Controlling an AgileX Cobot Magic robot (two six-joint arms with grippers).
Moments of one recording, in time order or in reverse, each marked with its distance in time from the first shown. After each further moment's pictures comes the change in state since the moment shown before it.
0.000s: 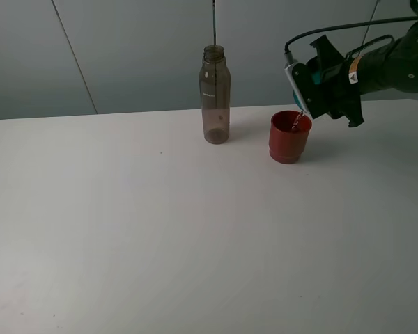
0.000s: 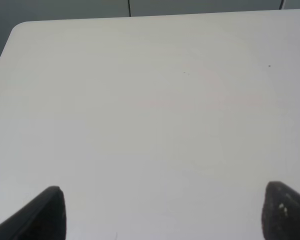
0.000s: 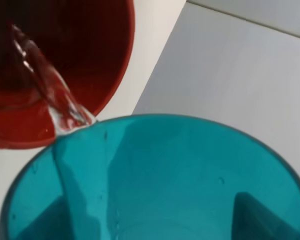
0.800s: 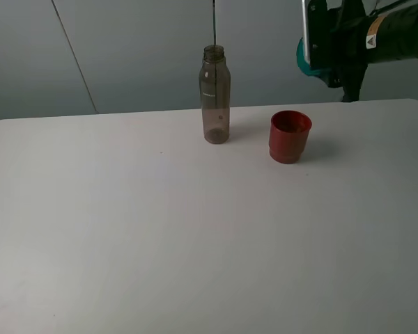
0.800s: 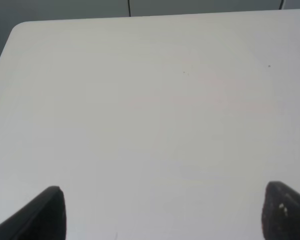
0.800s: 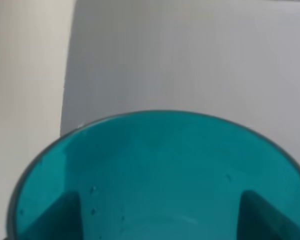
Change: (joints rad) left arm 0.000 0.000 0.000 0.000 0.000 0.000; right arm 0.022 -0.184 0.035 0.104 -0.036 0.380
